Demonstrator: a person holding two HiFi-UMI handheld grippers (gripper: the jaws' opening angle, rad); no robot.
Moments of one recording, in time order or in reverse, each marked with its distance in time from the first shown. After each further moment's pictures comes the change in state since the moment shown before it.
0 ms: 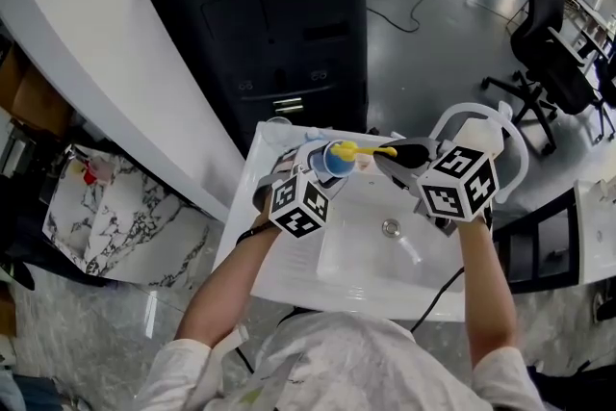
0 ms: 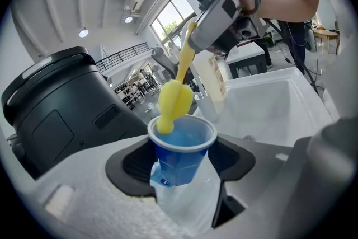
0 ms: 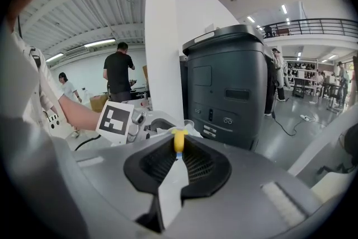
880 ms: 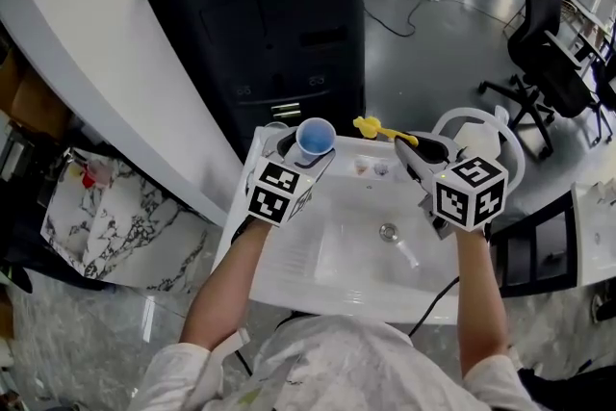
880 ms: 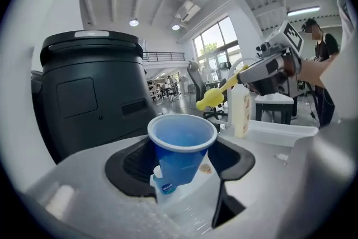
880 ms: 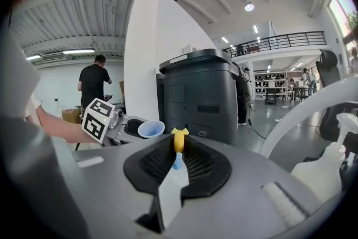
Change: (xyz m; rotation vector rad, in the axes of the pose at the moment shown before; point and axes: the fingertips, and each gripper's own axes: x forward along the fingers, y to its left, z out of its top) left arm -0.031 0.065 0.011 -0.470 -0.170 0.112; right arm -0.037 -0.045 0.016 0.082 -0.194 -0.246
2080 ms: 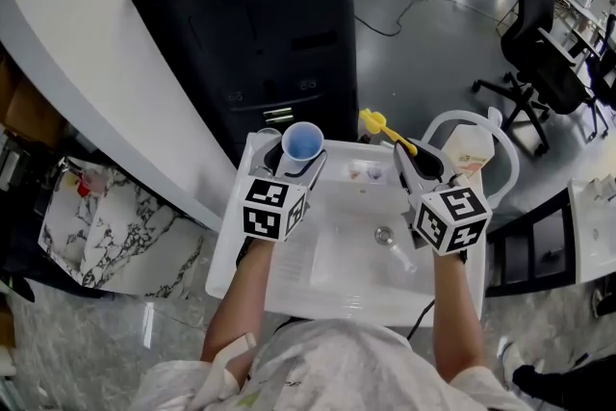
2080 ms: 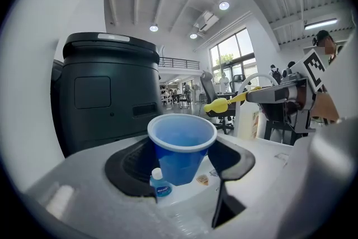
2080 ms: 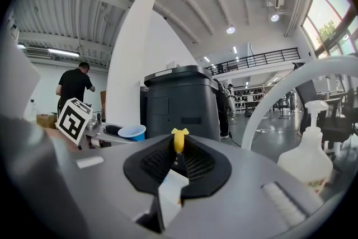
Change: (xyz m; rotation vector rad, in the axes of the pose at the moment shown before) left arm -0.014 0.006 0.012 -0.153 -0.083 0.102; right arm -0.012 -0.016 -0.004 0.027 -0.191 -0.209
